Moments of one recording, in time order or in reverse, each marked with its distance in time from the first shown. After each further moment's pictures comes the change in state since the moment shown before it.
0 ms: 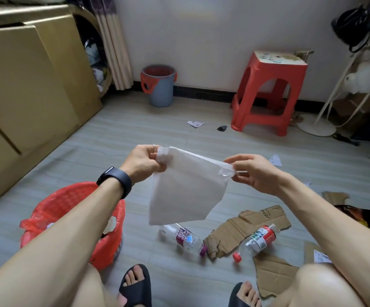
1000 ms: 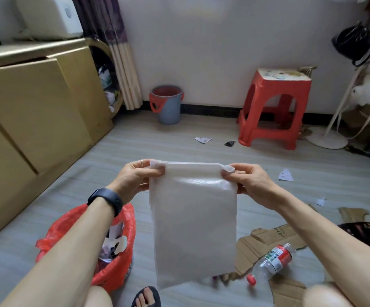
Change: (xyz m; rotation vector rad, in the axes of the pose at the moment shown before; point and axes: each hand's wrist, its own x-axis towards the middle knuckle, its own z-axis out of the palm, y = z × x) left_hand -0.008 0.002 -0.038 -0.440 -0.008 -0.111; right_hand -0.002 -0.011 0.023 -0.052 -0.103 -0.253
